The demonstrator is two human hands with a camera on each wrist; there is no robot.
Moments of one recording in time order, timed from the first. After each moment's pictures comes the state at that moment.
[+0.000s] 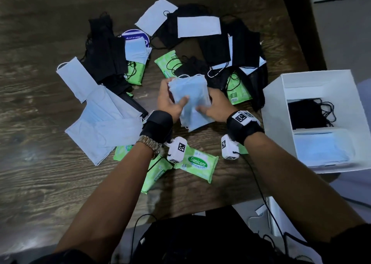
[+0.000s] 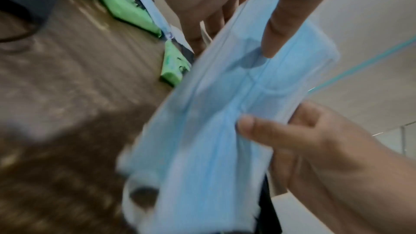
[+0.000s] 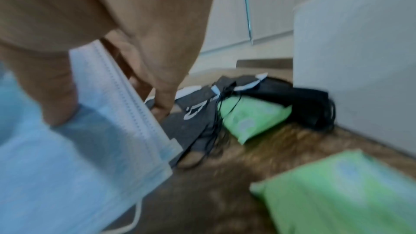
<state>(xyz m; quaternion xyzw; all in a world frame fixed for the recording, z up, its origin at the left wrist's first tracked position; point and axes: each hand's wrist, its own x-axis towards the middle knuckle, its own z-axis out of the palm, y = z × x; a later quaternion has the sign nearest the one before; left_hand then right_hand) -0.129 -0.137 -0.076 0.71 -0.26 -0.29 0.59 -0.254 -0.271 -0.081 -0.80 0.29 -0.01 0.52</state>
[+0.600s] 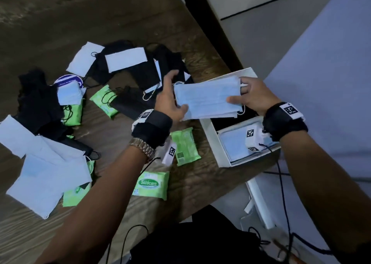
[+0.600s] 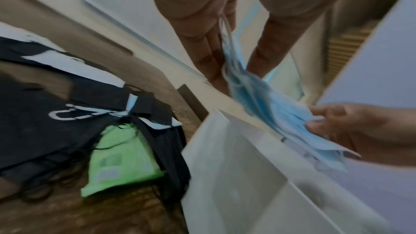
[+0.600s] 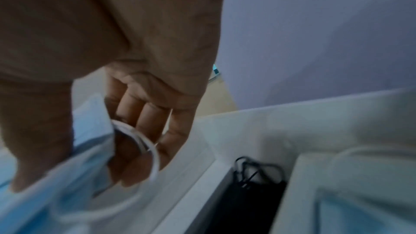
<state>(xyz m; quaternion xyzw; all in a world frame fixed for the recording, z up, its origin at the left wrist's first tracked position) -0.263 -0.283 0.008 0.71 -0.49 -0.30 0.40 -0.496 -0.424 0.028 -0.66 0.48 -0.13 0.56</state>
